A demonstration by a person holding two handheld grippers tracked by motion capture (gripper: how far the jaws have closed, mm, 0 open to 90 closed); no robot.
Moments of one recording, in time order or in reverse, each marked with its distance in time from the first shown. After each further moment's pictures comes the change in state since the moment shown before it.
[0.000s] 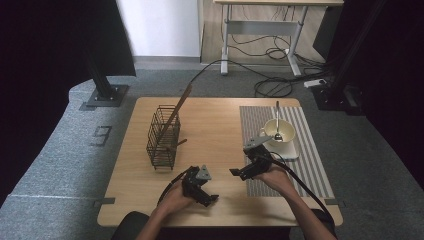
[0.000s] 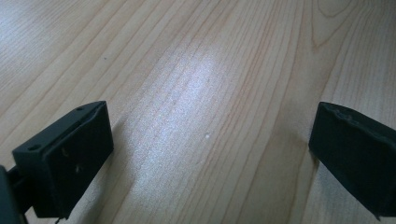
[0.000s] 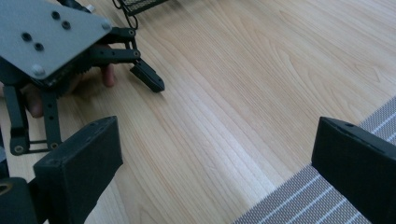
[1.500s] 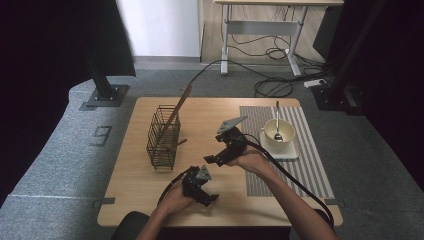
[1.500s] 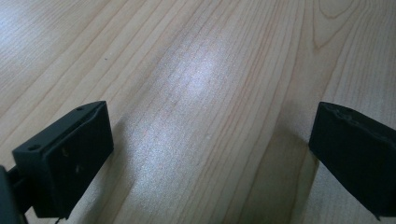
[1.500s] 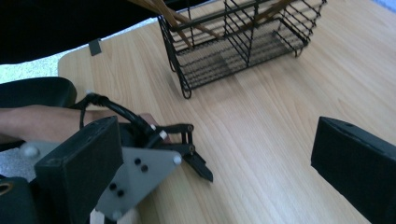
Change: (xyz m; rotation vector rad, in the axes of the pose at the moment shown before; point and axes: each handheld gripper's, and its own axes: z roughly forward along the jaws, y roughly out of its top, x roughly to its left) left arm 0.000 0.001 0.000 0.001 0.002 -0.004; right arm 0.023 0.088 0.024 -0.046 0.165 -0.098
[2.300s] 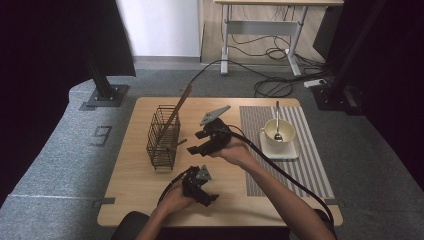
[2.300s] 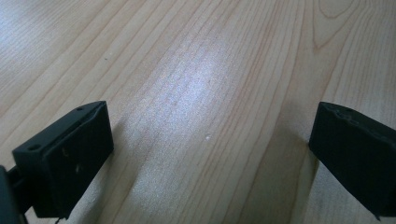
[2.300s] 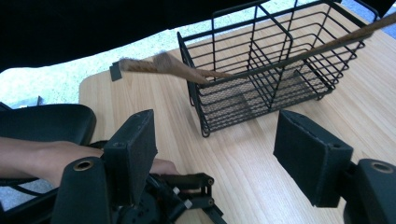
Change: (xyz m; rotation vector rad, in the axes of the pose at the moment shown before) left arm 0.000 0.000 0.000 0.002 -0.003 0.000; right arm 0.014 0.049 0.018 -0.016 0.059 -0.047
